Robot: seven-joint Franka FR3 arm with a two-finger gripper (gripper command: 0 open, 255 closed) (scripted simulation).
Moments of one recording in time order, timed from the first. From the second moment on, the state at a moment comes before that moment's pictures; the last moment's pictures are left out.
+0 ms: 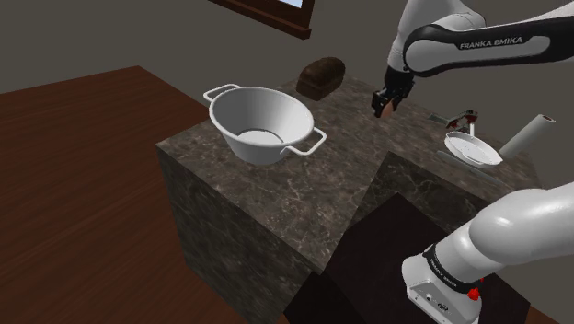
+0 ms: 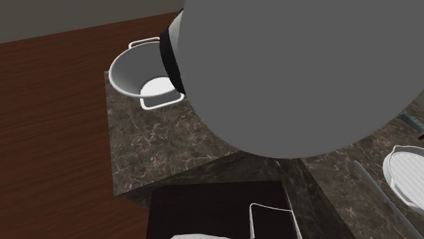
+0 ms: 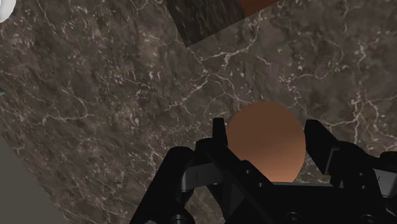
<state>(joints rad) -0.18 -0.38 0.04 -2.37 -0.30 2.00 0.13</state>
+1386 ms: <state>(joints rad) -0.43 -0.85 -0.34 -2.70 -0.54 2.00 -0.34</state>
